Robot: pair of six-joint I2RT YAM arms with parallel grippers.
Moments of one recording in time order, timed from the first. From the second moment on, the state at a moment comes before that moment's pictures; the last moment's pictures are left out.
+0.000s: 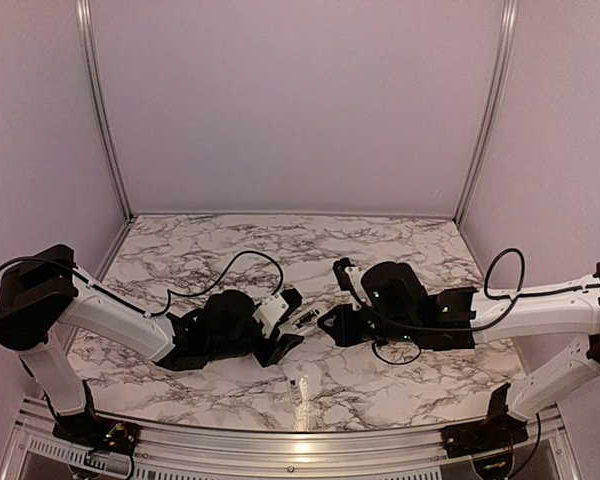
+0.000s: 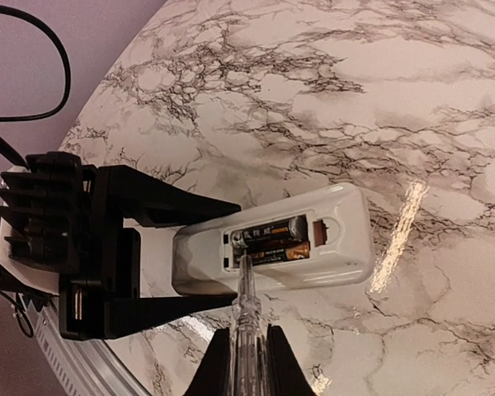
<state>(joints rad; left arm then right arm) -1.09 1.73 0.74 0.54 -0.12 0.01 1.07 1.35 0.80 -0.07 0.12 0.66</state>
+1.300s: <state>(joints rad) -1.09 1.73 0.74 0.53 -0.11 0.00 1.08 1.35 0.82 -0.13 0.22 0.69</state>
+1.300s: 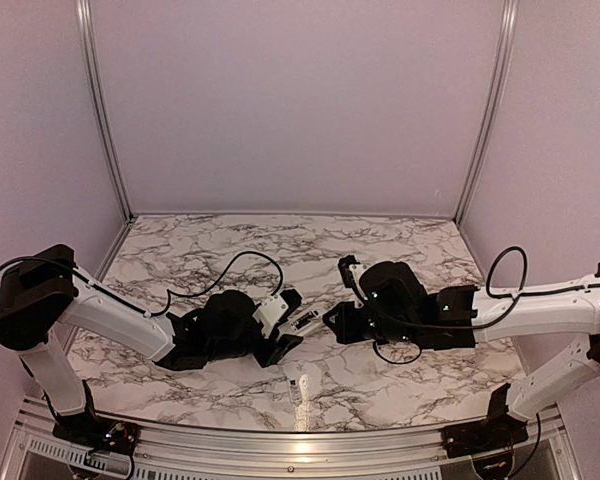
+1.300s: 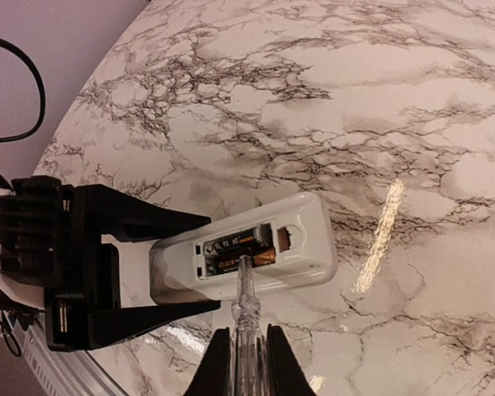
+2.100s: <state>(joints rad) -1.09 1.80 0.77 0.54 -0.02 -0.24 1.08 1.35 0.82 -0.17 0.23 0.68</state>
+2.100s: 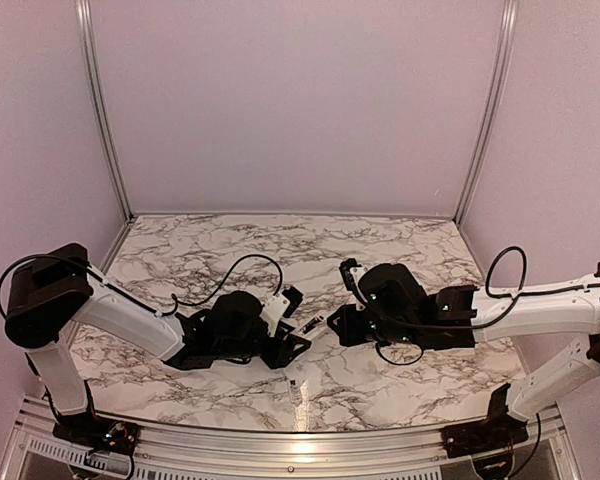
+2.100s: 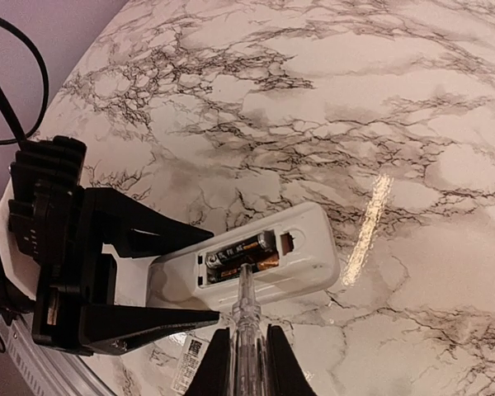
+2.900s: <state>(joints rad) -1.09 1.86 0.81 0.59 -0.03 -0.38 1.08 1.35 0.82 -0.18 0.23 0.68</state>
